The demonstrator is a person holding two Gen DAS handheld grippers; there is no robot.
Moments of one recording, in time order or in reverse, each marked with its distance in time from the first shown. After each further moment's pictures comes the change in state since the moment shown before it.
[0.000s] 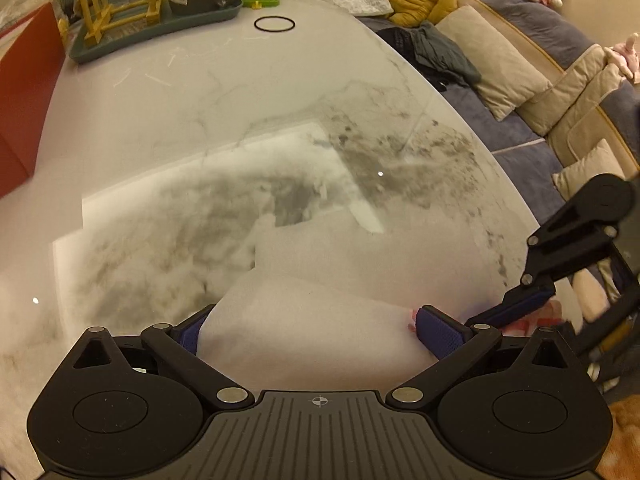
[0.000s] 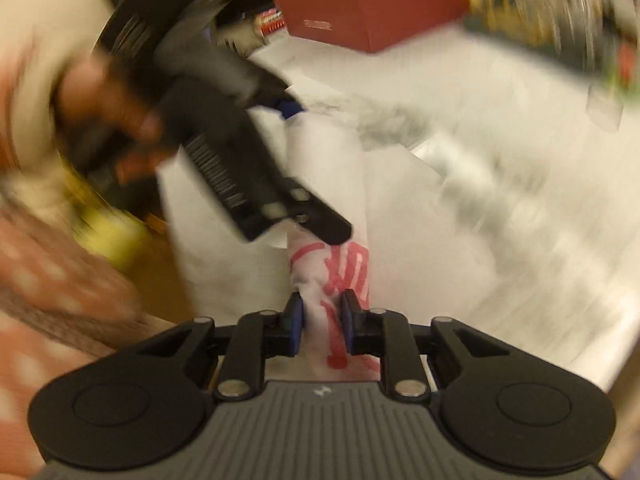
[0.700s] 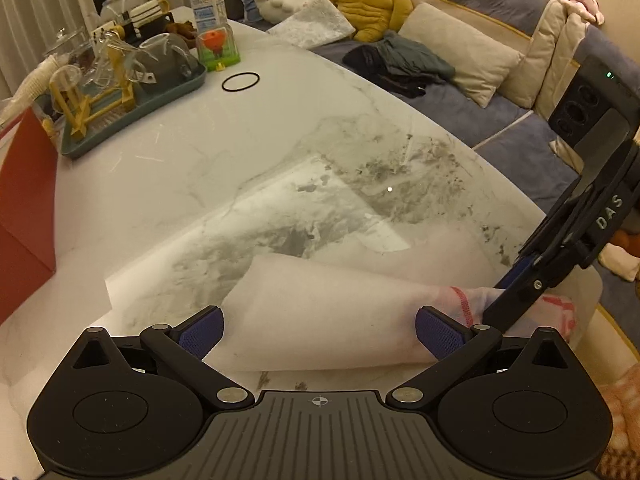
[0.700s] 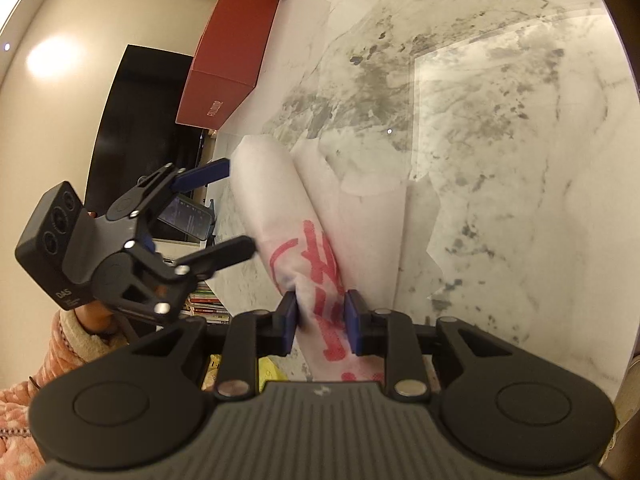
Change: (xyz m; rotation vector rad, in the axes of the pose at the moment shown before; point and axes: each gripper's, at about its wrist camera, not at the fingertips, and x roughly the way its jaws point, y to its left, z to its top) left arm -0.014 -0.022 0.017 0.246 -0.113 0.090; right arm 0.011 -0.085 -0.040 0.688 -0.114 0.304
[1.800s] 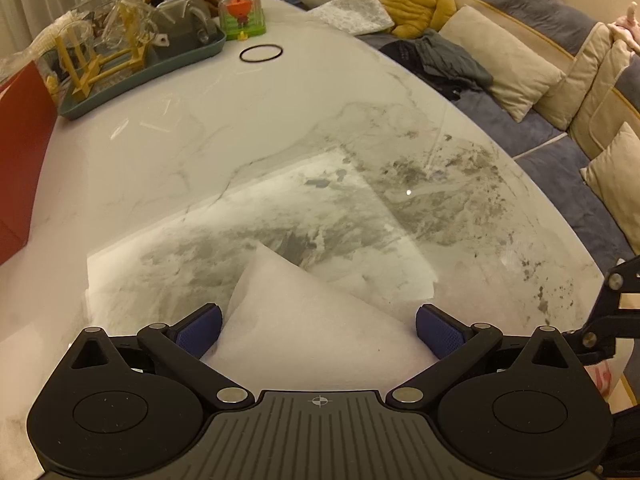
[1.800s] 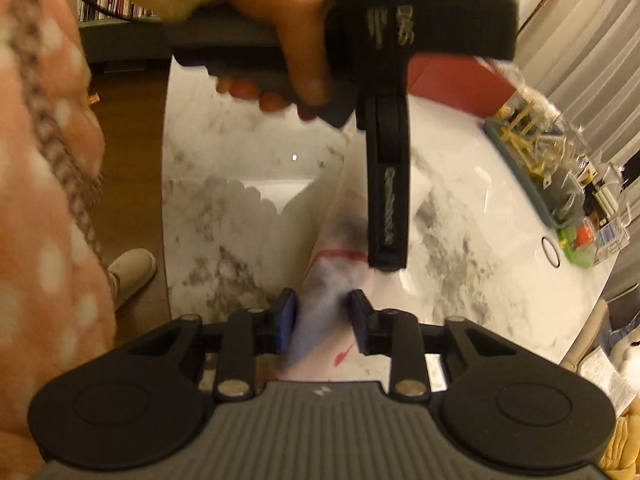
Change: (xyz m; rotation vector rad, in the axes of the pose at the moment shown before) left arm 0.040 -0.004 0.000 -0.126 0.059 0.043; right arm 0.059 0.132 -0.104 -1.318 0.036 -0.757
